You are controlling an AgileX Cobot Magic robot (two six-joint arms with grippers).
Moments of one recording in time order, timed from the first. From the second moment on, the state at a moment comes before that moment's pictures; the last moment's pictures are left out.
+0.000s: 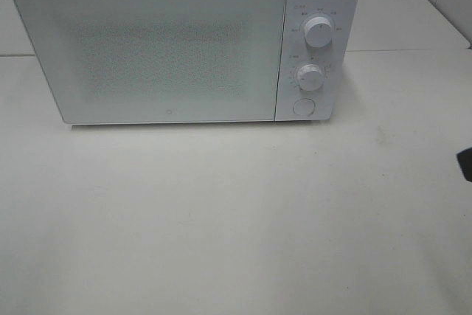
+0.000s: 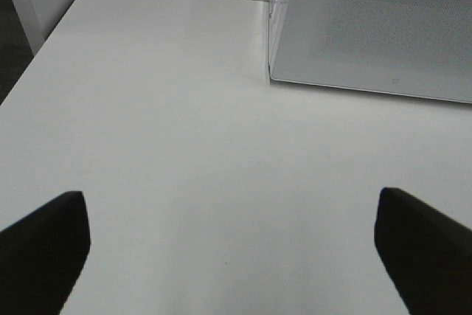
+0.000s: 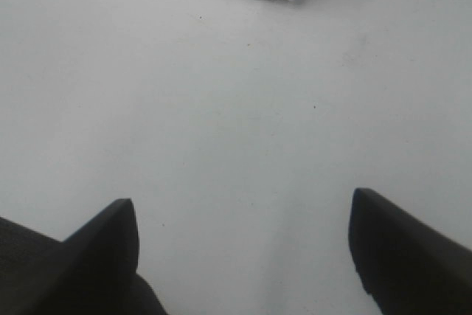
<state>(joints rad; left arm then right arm) 0.08 0.00 -0.52 -0.07 1.08 -0.02 0.62 0.68 -0.63 -0.25 0.85 0.30</state>
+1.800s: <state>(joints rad) 0.08 0.00 -0.52 -0.07 1.08 -0.02 0.14 0.00 -0.50 0.00 1.00 -0.01</state>
